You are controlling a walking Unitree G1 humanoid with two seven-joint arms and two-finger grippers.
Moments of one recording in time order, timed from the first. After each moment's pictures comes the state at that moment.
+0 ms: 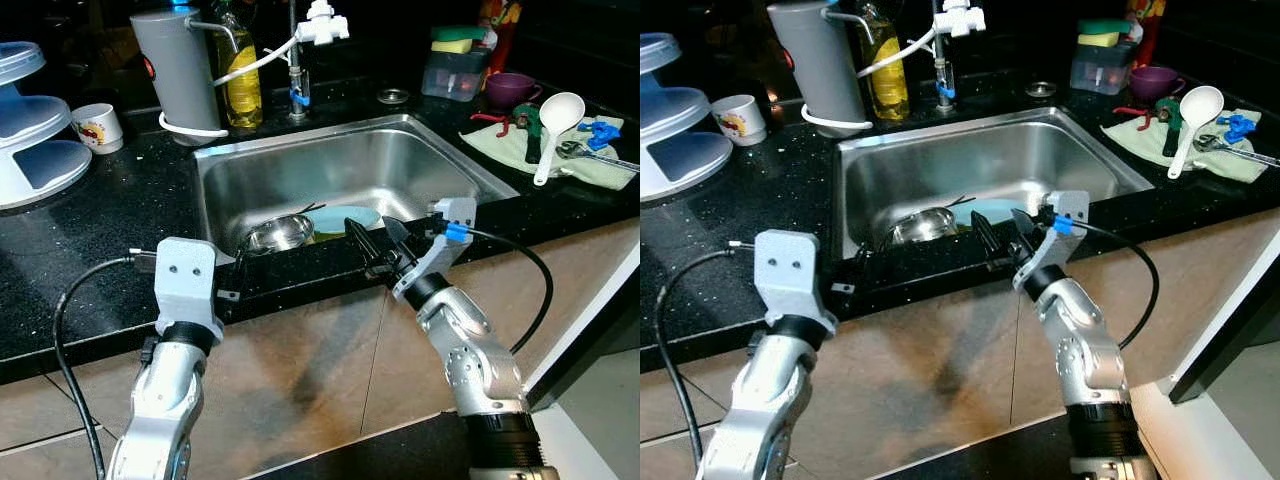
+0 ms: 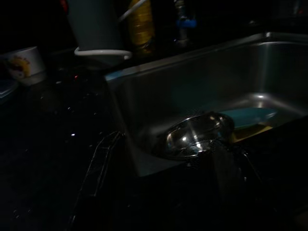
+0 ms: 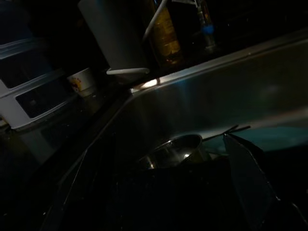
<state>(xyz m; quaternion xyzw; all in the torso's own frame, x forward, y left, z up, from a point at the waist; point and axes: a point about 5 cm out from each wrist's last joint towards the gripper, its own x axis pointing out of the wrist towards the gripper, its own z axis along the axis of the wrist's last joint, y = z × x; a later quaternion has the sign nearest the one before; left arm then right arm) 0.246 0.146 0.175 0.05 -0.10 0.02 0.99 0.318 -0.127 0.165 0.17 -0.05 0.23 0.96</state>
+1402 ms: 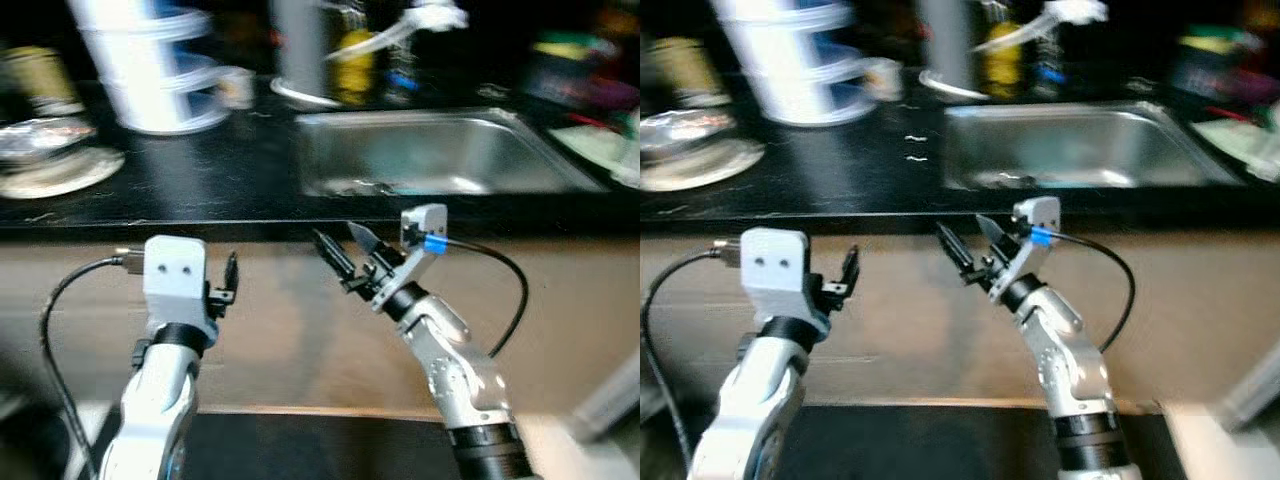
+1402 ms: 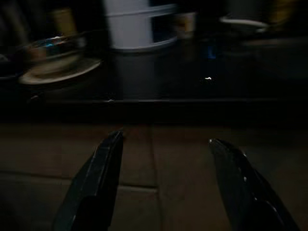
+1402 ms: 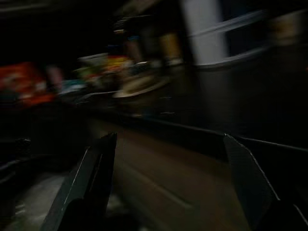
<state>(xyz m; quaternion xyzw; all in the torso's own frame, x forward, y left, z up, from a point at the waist) 0.245 0.139 0.179 0.00 -0.09 0.00 1.00 0.308 -0.103 0.173 0.15 -0.05 0.32 0.93</state>
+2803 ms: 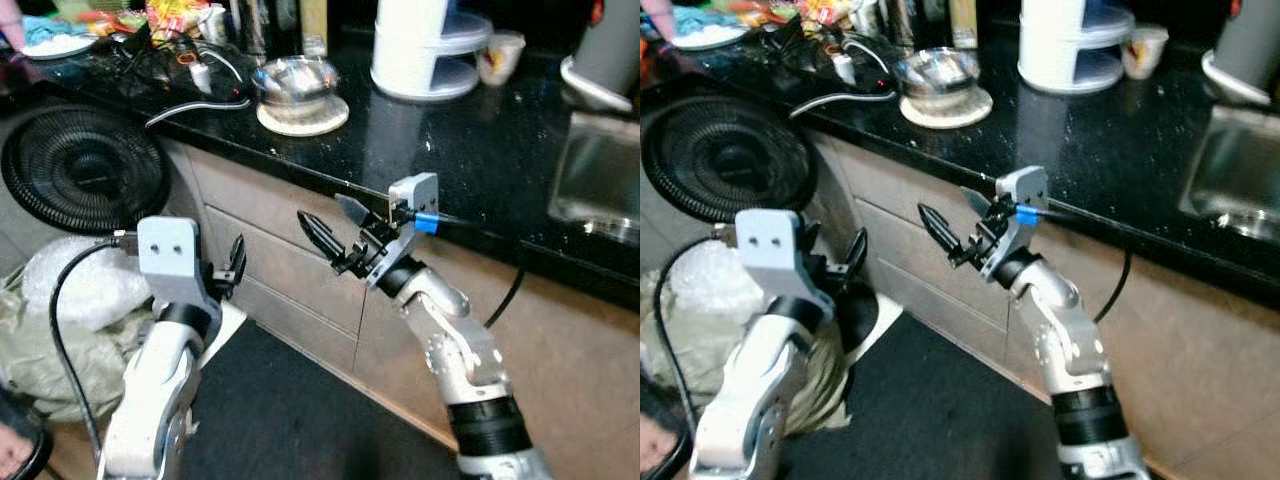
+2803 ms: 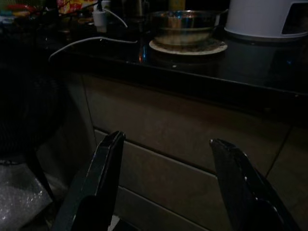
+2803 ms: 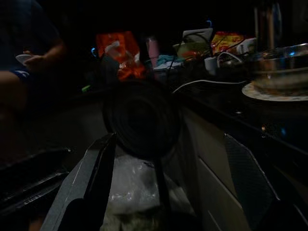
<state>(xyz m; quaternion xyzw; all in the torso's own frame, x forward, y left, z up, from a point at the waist) 0.258 0.147 0.186 -0.03 -0.10 -0.02 0.99 0.315 -0.084 0.205 0.11 -0.11 0.36 0.92</state>
